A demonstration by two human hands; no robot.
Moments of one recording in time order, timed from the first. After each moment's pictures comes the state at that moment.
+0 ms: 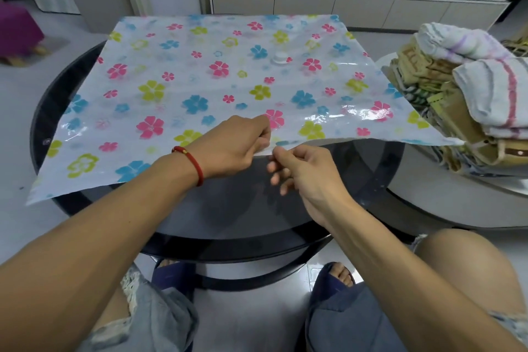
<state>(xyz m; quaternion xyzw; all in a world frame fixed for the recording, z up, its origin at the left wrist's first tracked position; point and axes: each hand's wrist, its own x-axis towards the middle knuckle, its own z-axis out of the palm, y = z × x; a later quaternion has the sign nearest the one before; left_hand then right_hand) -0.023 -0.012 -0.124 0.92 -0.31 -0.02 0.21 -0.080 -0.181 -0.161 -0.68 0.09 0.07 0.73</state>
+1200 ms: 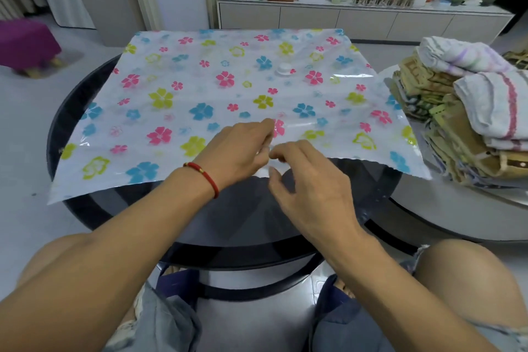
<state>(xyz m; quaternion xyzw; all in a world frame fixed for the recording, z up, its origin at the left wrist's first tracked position) -0.029 -0.026 -0.125 0.94 -0.28 0.06 0.18 -0.110 -0.179 -0.147 -0.93 -0.14 -0.27 0.23</state>
